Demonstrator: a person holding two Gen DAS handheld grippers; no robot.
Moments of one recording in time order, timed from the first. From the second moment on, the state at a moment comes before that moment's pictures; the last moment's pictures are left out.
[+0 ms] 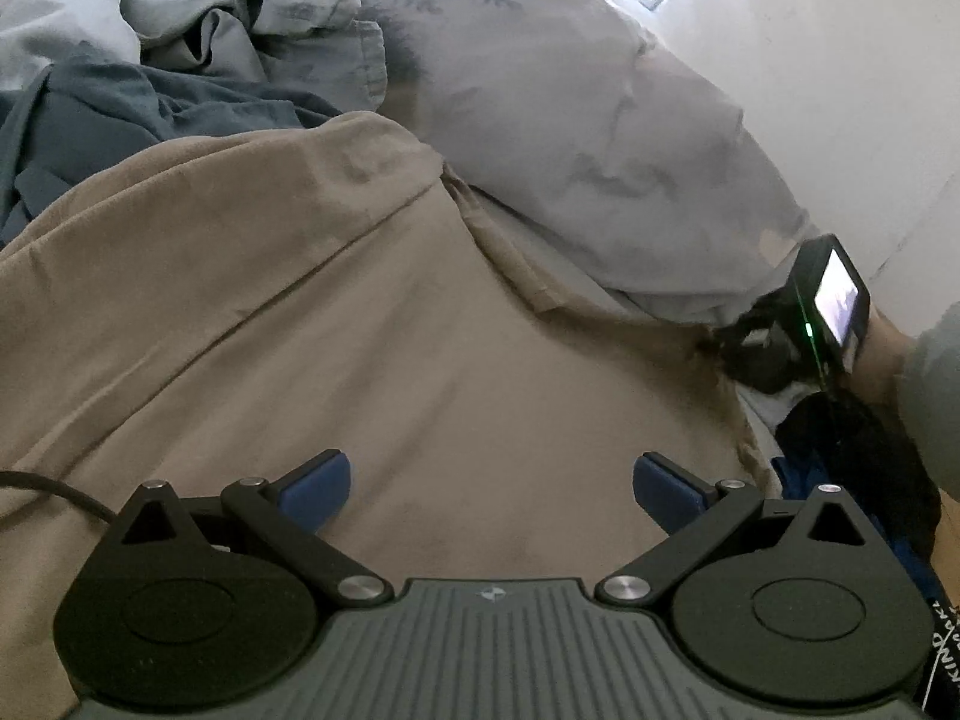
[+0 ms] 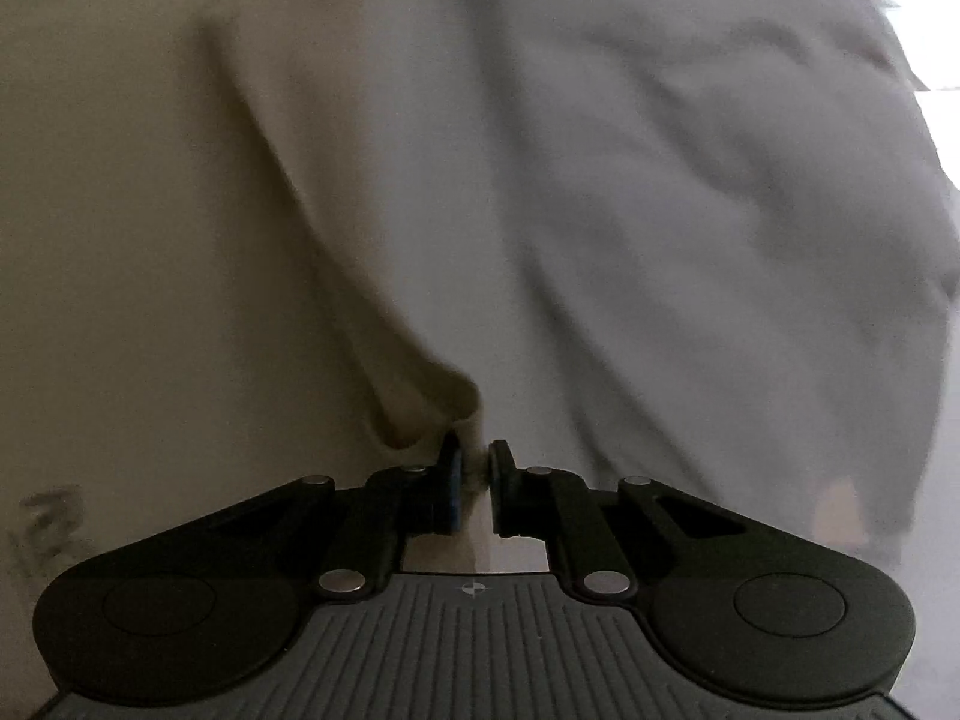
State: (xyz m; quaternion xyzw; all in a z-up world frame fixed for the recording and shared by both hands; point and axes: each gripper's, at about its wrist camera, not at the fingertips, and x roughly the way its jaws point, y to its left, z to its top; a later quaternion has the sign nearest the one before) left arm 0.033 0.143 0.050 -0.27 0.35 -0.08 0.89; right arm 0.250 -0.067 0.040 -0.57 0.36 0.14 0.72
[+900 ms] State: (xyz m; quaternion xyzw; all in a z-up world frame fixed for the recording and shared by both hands) left arm 0.032 0.159 0.063 -0.31 0.33 -0.08 0.89; right arm 0.191 0.024 0.059 -0.47 0.36 0.30 0.75
